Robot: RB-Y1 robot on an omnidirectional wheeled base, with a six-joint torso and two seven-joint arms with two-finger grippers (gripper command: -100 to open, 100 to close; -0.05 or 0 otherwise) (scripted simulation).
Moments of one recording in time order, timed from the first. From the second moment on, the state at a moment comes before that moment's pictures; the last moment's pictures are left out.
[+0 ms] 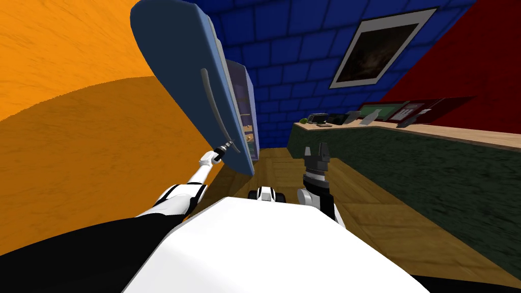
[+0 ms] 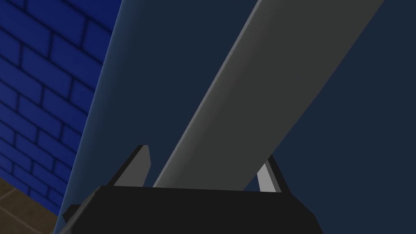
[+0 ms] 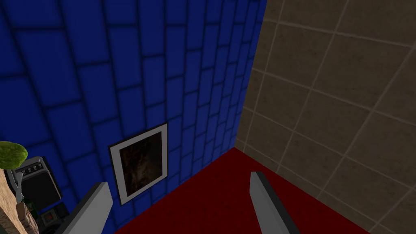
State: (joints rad) left arm -0.38 0.72 0.10 -1.11 -0.91 -0.40 0.53; right arm 0.51 0.05 0.07 -2.30 -0.02 -0.50 0.04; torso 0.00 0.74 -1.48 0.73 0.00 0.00
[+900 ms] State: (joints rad) left arm -0.35 0.72 0.05 -1.21 -0.93 -0.56 0.61; right arm 0.51 0.04 0.07 -2.30 -0.02 -0.50 0.04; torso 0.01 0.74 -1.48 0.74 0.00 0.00
